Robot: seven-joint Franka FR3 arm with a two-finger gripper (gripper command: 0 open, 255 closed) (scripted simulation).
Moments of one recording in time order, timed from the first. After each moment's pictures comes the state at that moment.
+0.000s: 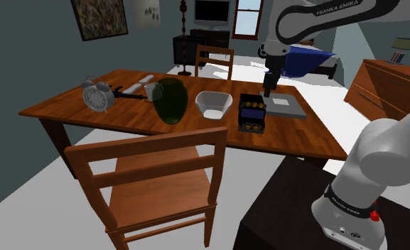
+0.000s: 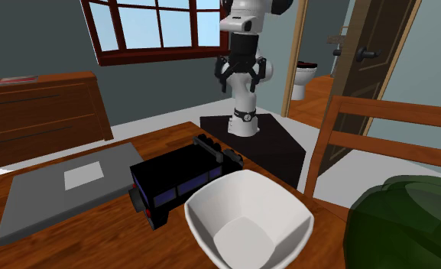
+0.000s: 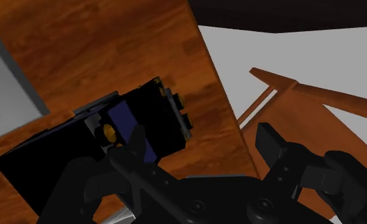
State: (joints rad) arm -0.01 -0.46 -0.23 -2.33 -0.18 1.84 -0.26
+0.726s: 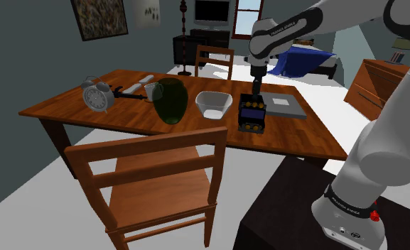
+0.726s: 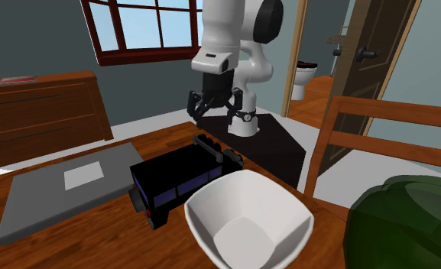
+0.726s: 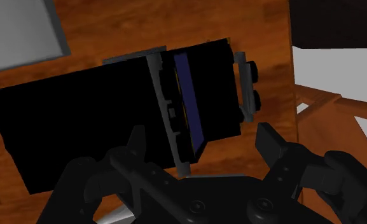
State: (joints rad) arm 0.00 -0.03 -0.37 -2.09 -0.12 2.01 -0.64
